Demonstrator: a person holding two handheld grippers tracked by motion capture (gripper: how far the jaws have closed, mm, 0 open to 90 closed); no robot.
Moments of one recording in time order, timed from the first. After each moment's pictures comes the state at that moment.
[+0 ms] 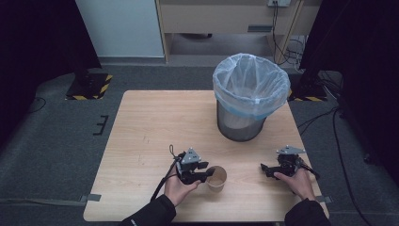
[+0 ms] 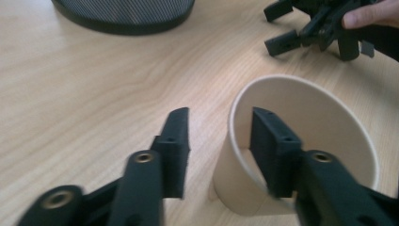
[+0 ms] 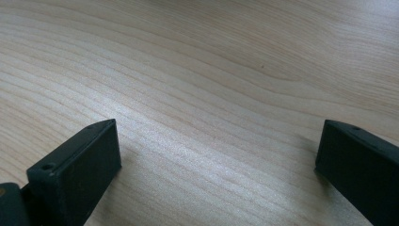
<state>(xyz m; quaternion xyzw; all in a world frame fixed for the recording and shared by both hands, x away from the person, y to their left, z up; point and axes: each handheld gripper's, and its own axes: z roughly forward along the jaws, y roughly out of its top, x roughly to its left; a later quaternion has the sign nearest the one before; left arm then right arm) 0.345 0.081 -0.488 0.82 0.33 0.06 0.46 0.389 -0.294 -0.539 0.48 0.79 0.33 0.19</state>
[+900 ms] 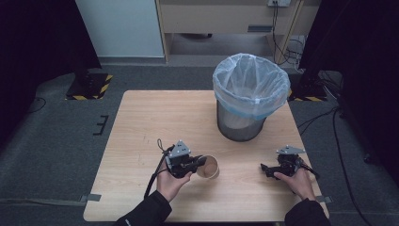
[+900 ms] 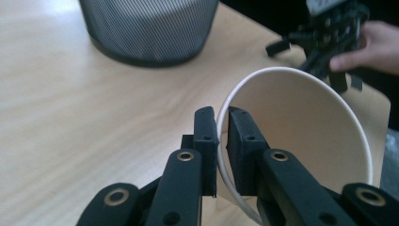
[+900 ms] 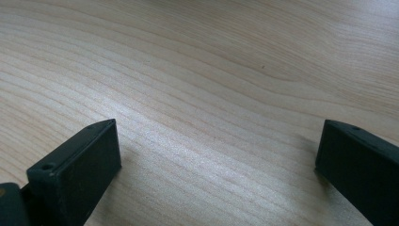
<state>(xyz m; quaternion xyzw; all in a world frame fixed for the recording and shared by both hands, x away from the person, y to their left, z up) 0.346 0.109 -0.447 0.79 0.35 0.09 0.50 0.389 -0.294 -0.539 0.48 0.79 0.33 0.19</state>
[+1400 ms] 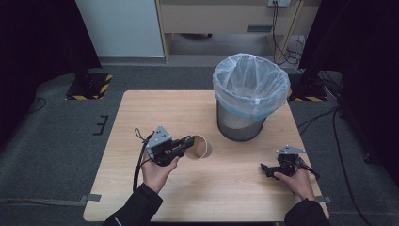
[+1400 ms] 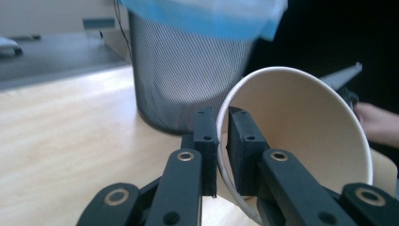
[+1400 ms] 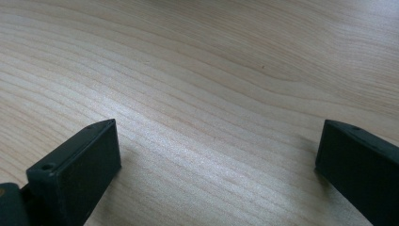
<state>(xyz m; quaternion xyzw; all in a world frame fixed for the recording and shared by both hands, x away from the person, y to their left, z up) 0.350 0.144 -0.392 0.72 0.35 0.15 0.57 0.389 -0.294 -0.539 0.48 0.79 0.33 0.19</state>
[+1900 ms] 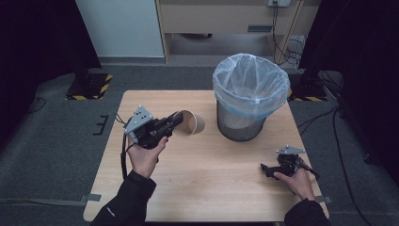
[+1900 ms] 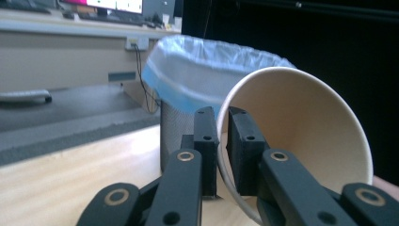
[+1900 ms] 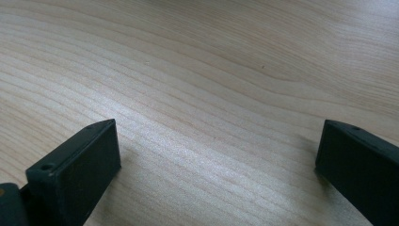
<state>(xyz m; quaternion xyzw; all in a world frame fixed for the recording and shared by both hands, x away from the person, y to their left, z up) 0.361 0.166 -0.336 0.67 0.35 0.20 0.63 0.389 -0.294 -0.539 0.48 0.79 0.33 0.19</state>
